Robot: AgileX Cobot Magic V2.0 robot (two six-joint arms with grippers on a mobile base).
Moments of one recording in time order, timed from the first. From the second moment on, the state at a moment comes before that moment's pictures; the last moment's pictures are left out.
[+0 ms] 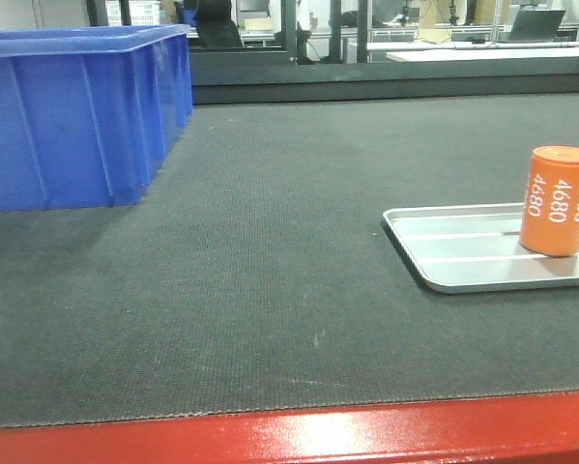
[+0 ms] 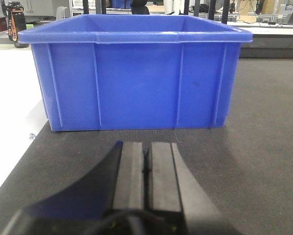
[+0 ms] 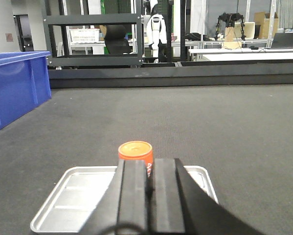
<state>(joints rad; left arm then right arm) -0.05 -0.02 0.03 -0.01 0.04 0.00 0.08 -0.01 0.03 -0.02 -0.06 0.11</state>
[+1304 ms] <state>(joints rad) -0.05 -0.02 0.03 -0.01 0.04 0.00 0.08 -0.01 0.03 -0.02 -0.05 0.11</state>
